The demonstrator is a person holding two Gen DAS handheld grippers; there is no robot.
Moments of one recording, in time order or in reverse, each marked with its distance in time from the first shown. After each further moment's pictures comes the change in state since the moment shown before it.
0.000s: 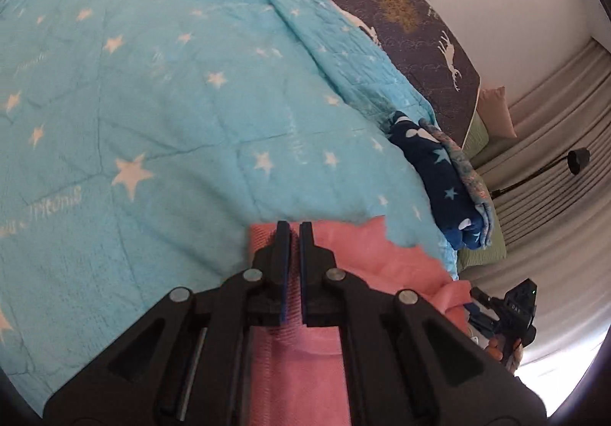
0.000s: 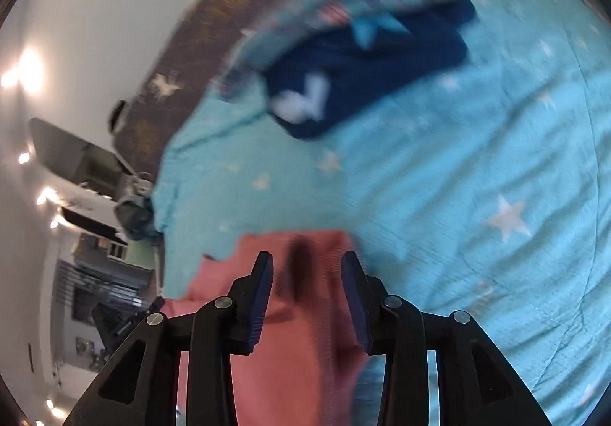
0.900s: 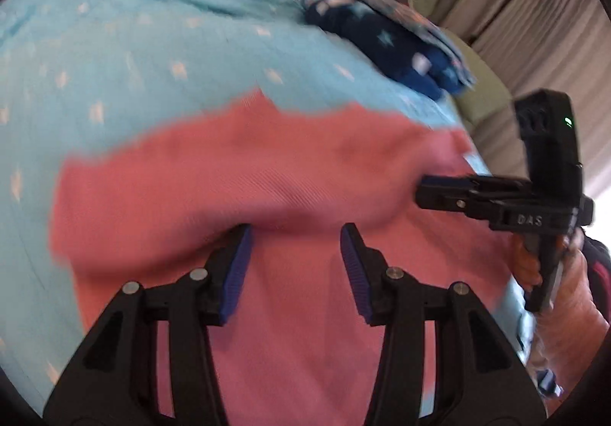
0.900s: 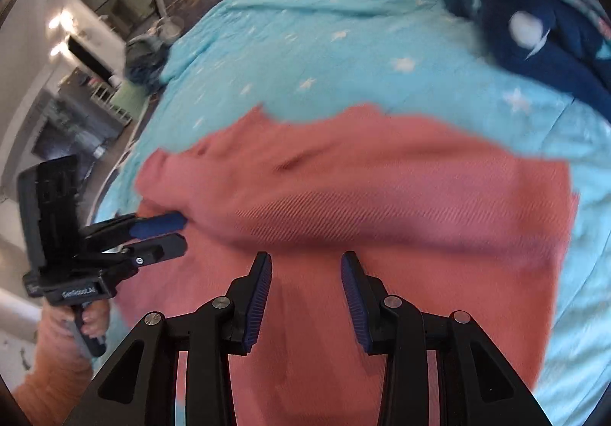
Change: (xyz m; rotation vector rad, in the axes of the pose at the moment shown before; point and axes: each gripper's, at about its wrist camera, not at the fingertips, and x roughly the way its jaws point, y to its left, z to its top) left arm 0.036 -0.115 -0.065 0.513 0.223 0.070; right arm 0.074 0.122 -0.083 -0.525 0.223 -0.143
